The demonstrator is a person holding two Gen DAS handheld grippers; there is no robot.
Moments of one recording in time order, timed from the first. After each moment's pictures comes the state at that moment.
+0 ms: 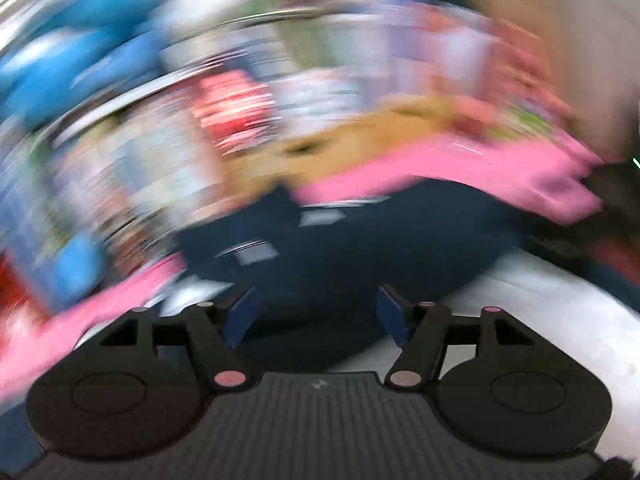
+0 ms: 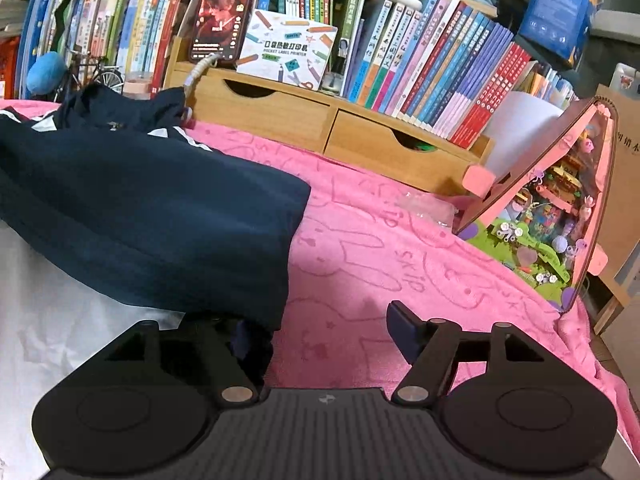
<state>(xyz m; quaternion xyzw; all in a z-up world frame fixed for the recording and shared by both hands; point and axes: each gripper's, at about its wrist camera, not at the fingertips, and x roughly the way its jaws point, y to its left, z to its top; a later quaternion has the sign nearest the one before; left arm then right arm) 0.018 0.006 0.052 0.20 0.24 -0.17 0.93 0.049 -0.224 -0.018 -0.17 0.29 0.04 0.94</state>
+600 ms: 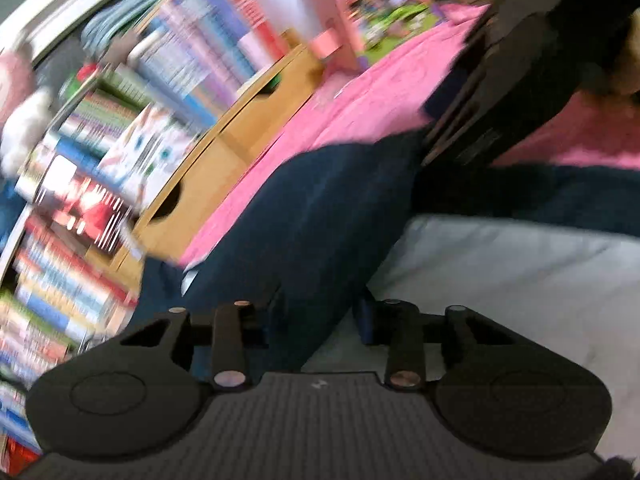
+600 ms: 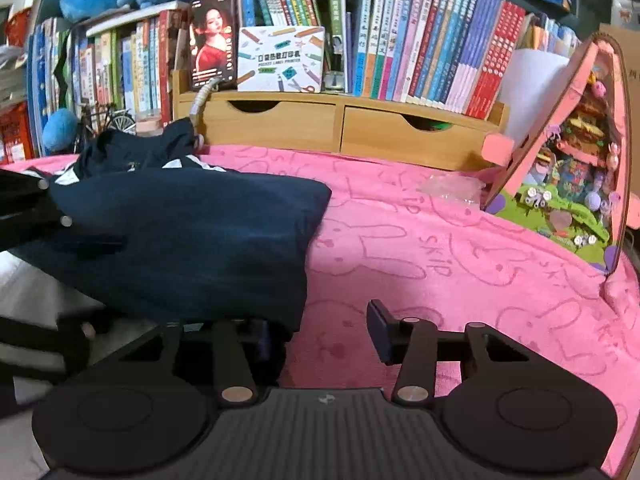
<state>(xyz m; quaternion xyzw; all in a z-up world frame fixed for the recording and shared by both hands) 0.056 -0.101 -0.006 0.38 0.24 -0.18 0.87 0.056 -0.253 -0.012 -0.06 0.30 0.09 0.95</state>
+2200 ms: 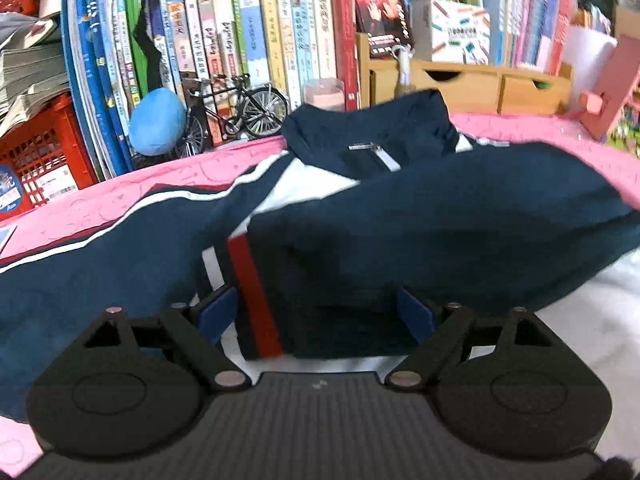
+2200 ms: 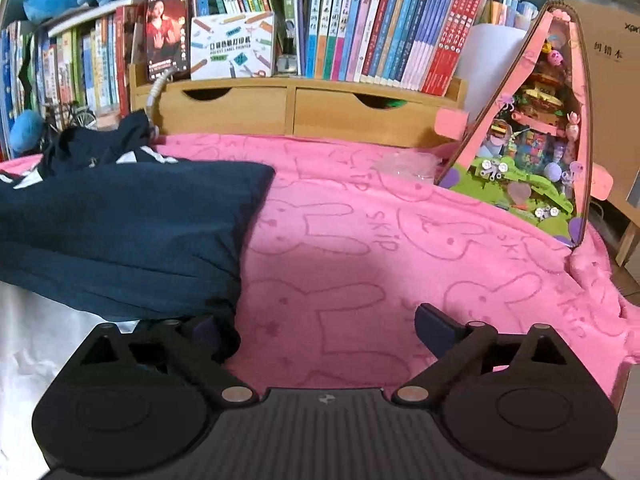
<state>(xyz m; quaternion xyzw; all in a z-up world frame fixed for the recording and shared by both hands) 0.049 0.118 0.016 0.05 0.35 -0.02 0.94 0.054 -0.272 -0.015 -0.06 0.32 0.04 0.94</state>
